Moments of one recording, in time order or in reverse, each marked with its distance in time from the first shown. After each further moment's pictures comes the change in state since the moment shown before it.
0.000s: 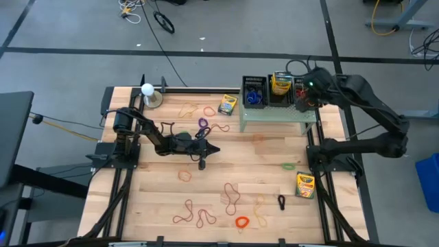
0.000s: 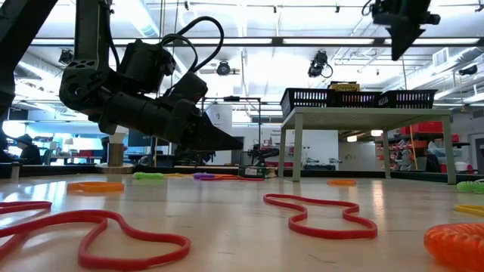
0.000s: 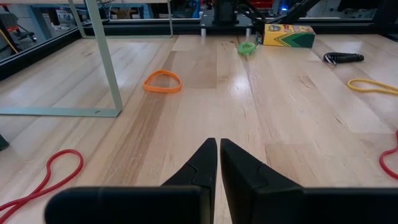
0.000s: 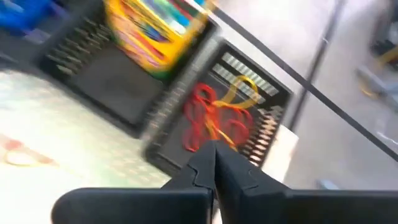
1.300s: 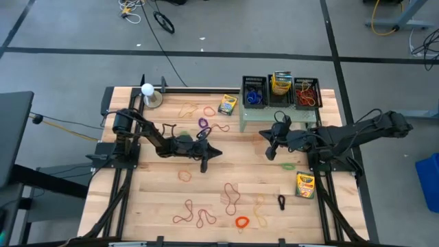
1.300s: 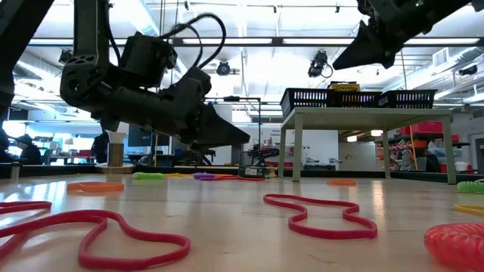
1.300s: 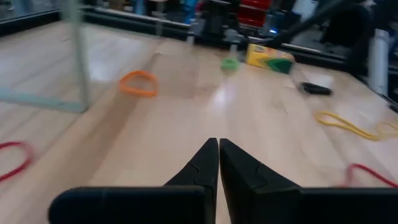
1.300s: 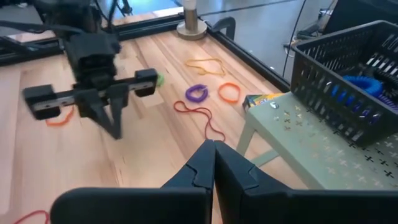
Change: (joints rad) left arm -0.053 0.000 0.032 -0.005 0.000 -0.196; right arm 0.759 -0.135 -0.763 1.206 0.116 0.057
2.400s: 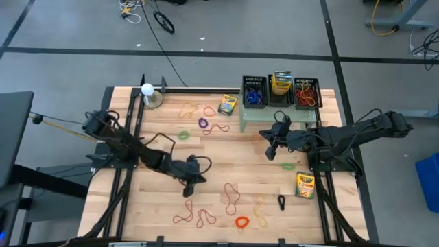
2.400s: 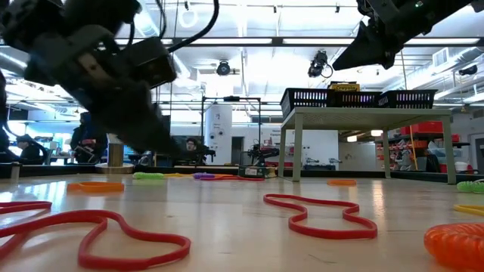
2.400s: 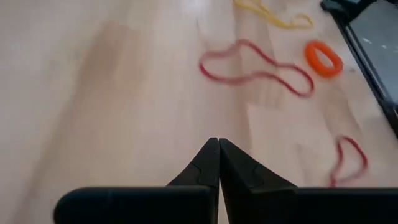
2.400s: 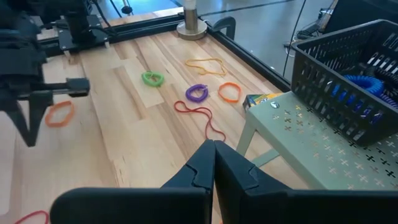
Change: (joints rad) left arm -0.346 -0.288 -0.001 -0.685 -0.108 -0.307; right arm -0.001 0.000 -0.003 0.004 -0.003 0.000
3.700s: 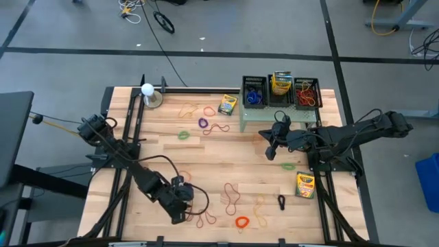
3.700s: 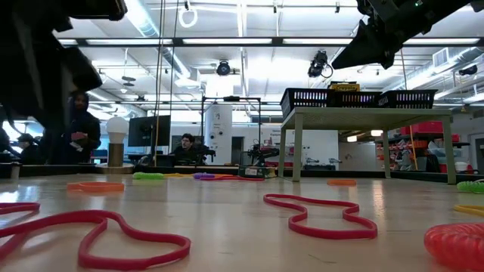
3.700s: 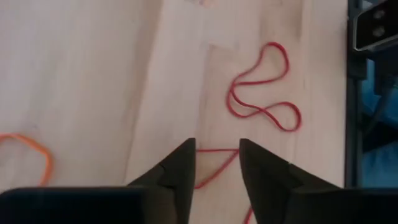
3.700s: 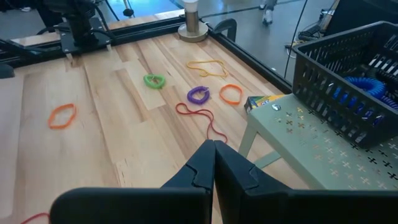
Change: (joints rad) left arm -0.328 0.000 0.430 -0.867 -0.093 -0.380; right arm 0.000 0.000 0.002 0.008 -0.003 0.000
